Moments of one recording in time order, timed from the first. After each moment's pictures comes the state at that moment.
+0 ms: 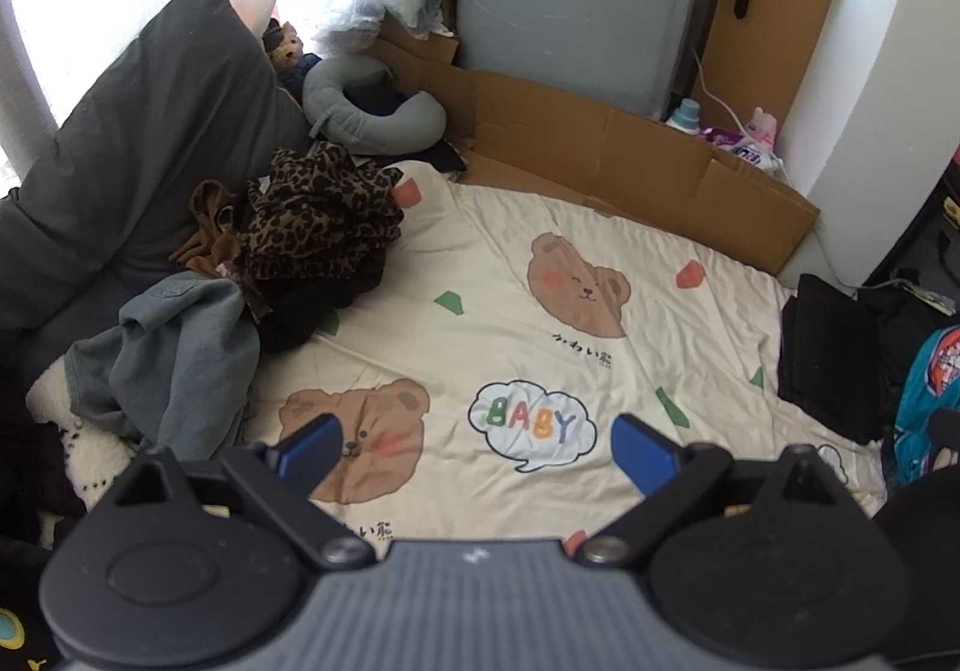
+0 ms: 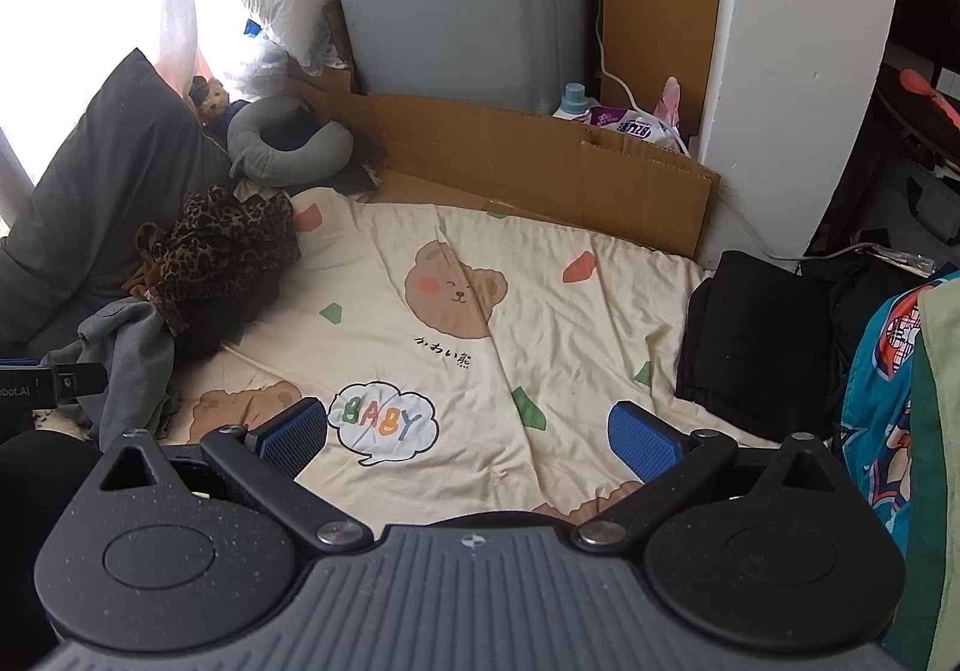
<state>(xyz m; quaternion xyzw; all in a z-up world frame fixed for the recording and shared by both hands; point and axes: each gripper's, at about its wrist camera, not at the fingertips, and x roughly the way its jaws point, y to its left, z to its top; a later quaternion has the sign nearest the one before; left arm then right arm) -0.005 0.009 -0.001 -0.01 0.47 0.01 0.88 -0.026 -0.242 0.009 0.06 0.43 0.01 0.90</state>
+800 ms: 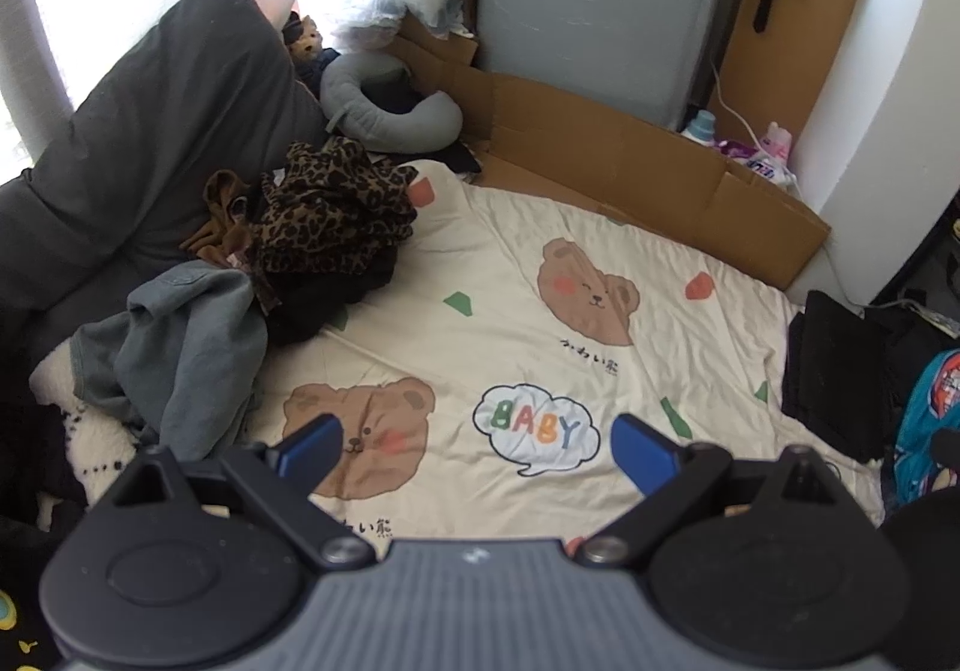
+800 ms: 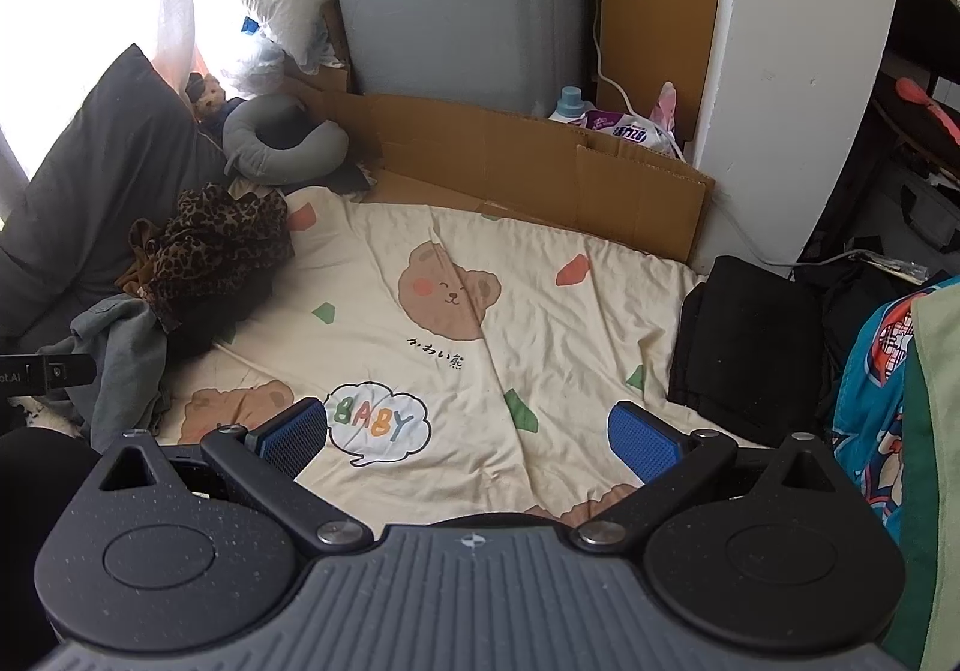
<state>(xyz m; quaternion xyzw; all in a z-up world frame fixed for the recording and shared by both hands) -0.005 0.015 -0.001 -0.03 0.47 0.02 0.88 -0.028 -0.238 0.009 0.06 0.43 0.00 0.90</state>
